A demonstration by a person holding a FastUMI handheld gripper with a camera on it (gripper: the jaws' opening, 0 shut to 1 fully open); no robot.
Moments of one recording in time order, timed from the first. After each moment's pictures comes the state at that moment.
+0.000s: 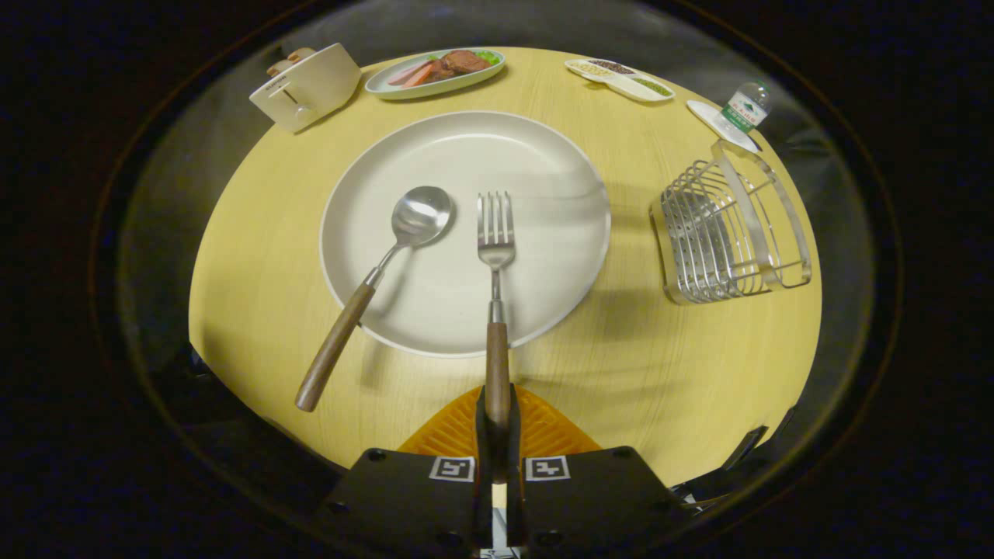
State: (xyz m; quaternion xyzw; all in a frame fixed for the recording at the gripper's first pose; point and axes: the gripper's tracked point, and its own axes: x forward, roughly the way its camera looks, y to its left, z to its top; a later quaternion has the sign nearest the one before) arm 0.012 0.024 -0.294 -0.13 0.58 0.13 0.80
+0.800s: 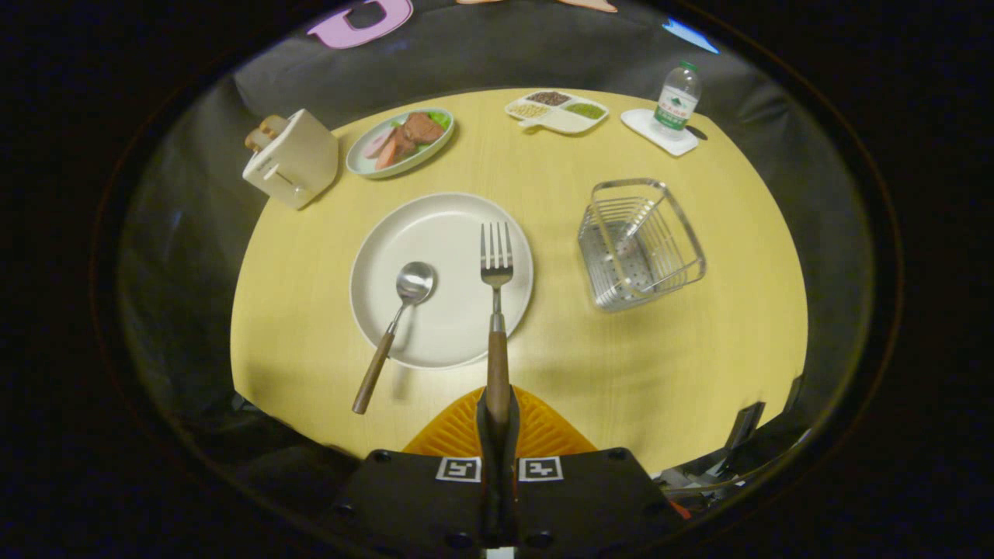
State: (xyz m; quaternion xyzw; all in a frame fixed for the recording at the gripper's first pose) arm 0.033 -0.013 -0.199 -0.04 0.53 0.09 0.84
